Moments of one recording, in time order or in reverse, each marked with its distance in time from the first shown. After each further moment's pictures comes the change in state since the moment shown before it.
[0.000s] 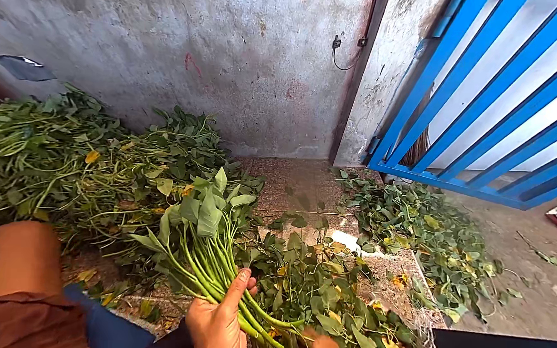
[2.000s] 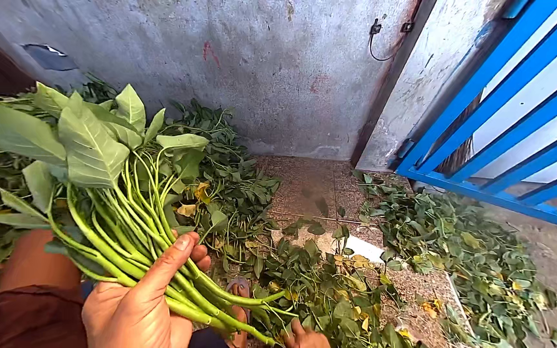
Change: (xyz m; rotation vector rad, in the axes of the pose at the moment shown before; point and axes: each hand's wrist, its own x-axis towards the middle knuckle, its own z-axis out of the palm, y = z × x) left_hand 0.070 0.097 0.013 -0.034 0.064 0.221; right_hand 0.069 -0.047 -0.017 -0.339 -0.002 -0.042
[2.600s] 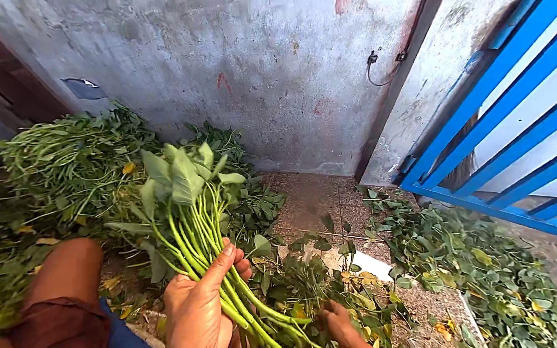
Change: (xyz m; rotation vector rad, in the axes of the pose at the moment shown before) left_hand -0.008 -0.013 0.017 -0.016 -0.034 -0.212; right_hand 0.043 0.066 -0.033 1.219 0.439 0.413
